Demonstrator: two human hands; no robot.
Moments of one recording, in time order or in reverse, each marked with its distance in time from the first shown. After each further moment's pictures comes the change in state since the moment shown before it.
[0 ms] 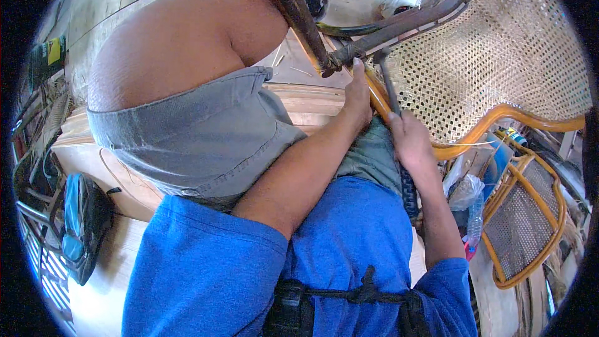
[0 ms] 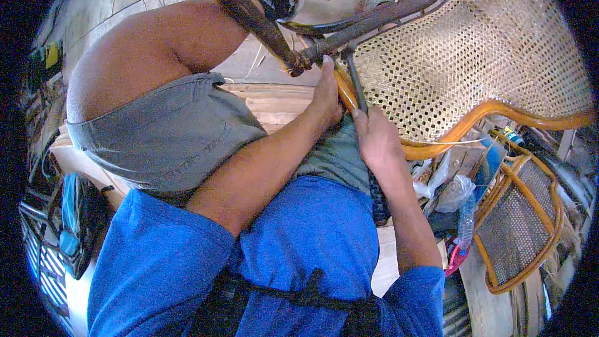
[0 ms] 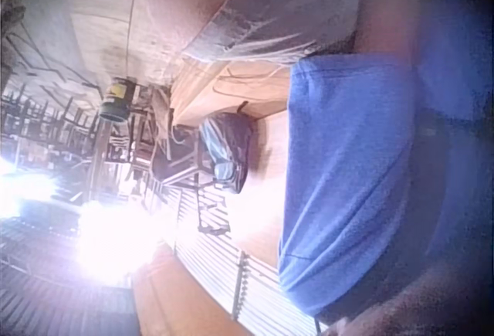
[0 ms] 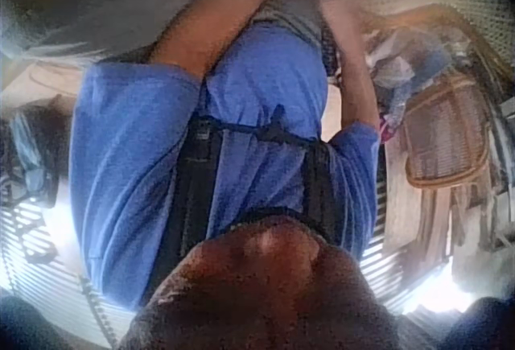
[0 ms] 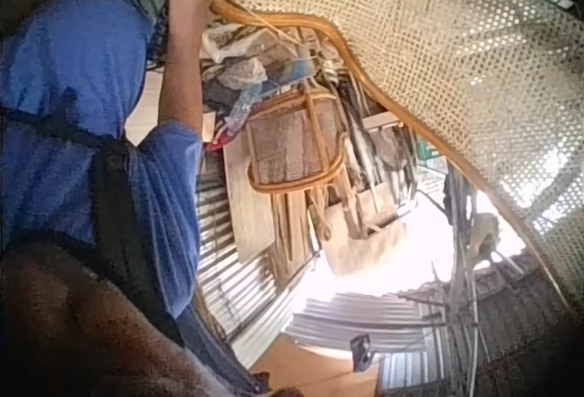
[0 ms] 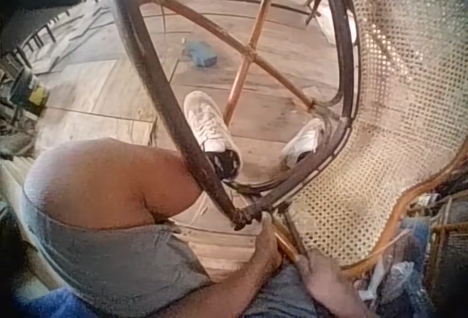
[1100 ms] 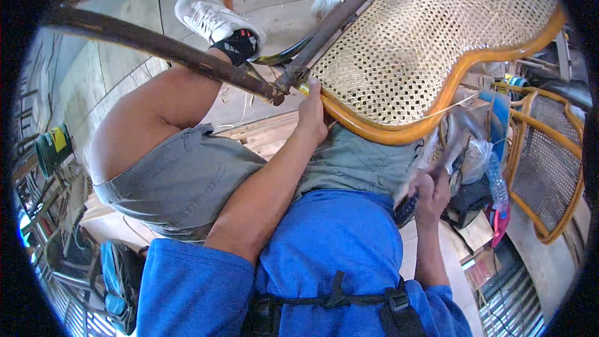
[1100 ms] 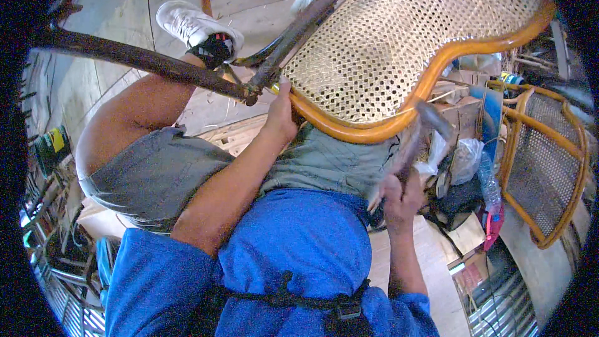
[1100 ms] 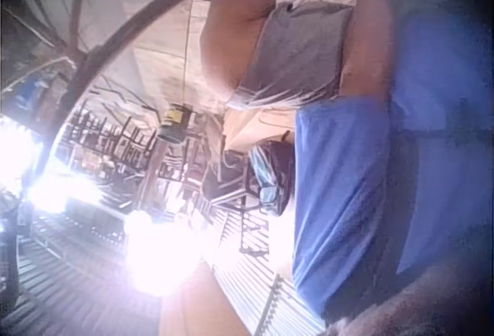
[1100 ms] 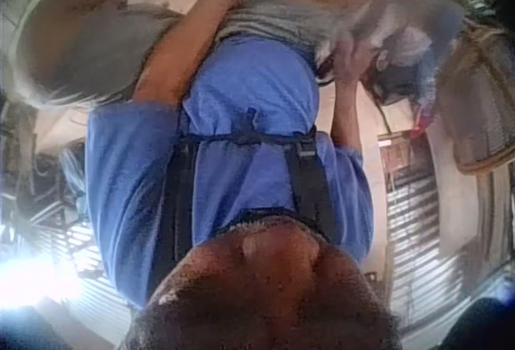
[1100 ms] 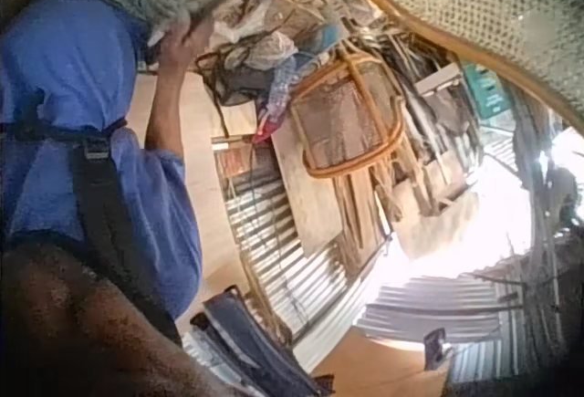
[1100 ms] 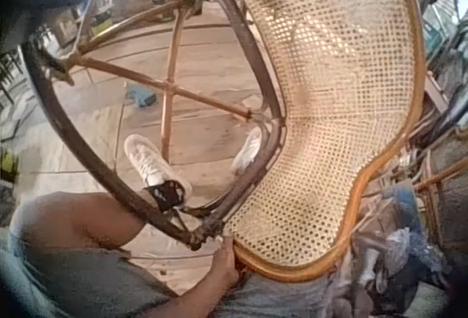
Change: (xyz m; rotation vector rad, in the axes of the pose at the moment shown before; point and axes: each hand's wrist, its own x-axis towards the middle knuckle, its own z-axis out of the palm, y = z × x) left_hand -0.015 0.005 0.000 0.342 0.027 -0.045; right_hand -0.148 0.058 -0.012 0.795 0.526 0.296
